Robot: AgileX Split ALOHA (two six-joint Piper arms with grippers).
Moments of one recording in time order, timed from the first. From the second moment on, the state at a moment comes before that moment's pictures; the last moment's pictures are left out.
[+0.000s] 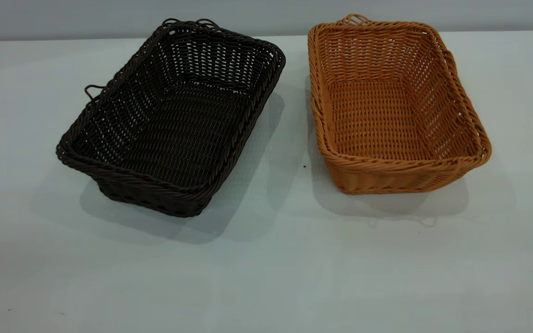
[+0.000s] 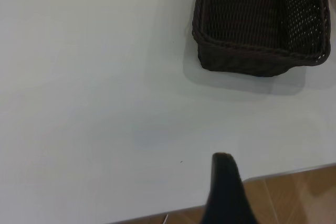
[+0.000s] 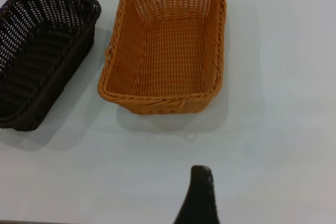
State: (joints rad) left arm -0.01 -0.02 -0.49 -0.14 1.12 0.14; right arm 0.09 -0.02 -0.47 0.15 1.14 0.04
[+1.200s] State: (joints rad) left arm -0.01 -0.02 -0.49 -0.14 1.12 0.14; right arm 0.09 -0.02 -0.47 0.15 1.13 0.04
